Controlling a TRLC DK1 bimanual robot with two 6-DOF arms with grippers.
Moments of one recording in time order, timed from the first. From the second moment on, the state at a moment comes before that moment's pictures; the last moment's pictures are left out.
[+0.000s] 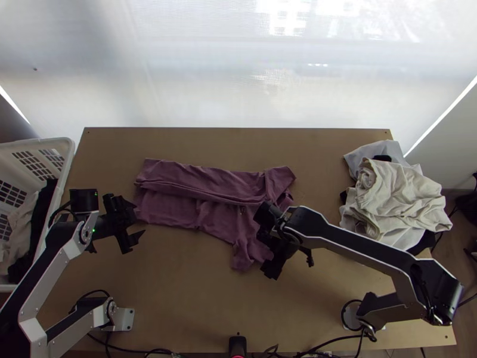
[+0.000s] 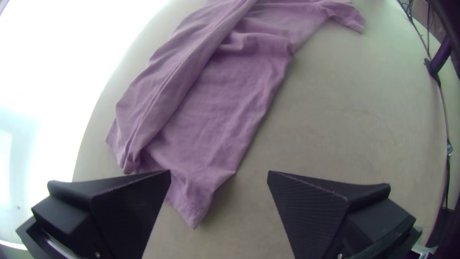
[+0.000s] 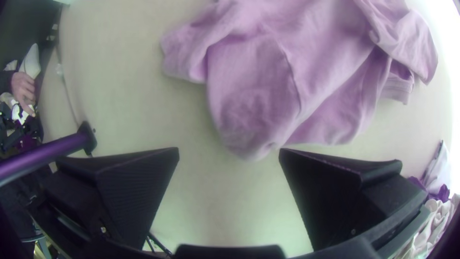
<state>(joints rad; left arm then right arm) 0.09 1.10 0.67 -0.54 0.35 1.23 0.95 1.58 1.13 -1.02 -0.12 -0.07</state>
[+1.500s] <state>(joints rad) 0.16 1.40 0.59 -0.11 0.41 1.41 1.00 1.64 1.05 -0.87 -0.11 -0.04</state>
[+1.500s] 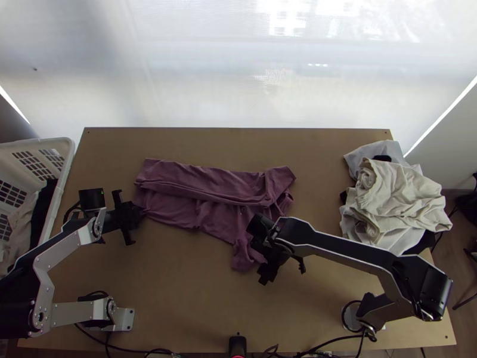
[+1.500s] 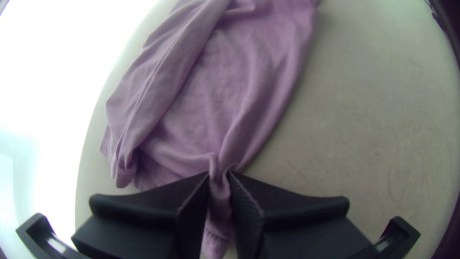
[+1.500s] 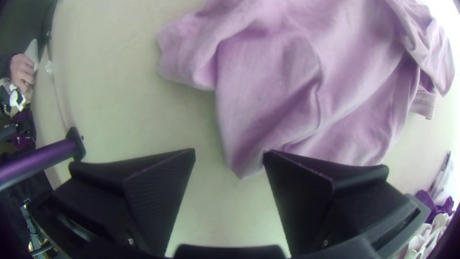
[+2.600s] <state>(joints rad) 0.27 1.31 0.80 -0.56 0.43 1.40 0.84 1.44 0.93 -0.88 -0.20 -0.10</state>
